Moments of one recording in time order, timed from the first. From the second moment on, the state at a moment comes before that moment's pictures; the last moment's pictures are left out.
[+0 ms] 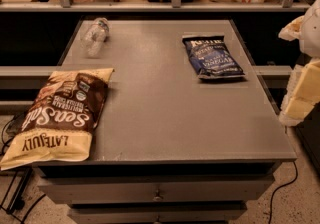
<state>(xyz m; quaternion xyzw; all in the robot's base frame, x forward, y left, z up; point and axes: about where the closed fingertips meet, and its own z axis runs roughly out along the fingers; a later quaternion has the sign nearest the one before) 0.438 -0.217 0.976 -0.60 0.78 -0.03 0.16</state>
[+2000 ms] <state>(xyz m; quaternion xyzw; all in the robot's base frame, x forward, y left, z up) 0.582 -0.188 0.906 -0.49 0.78 0.16 0.35</state>
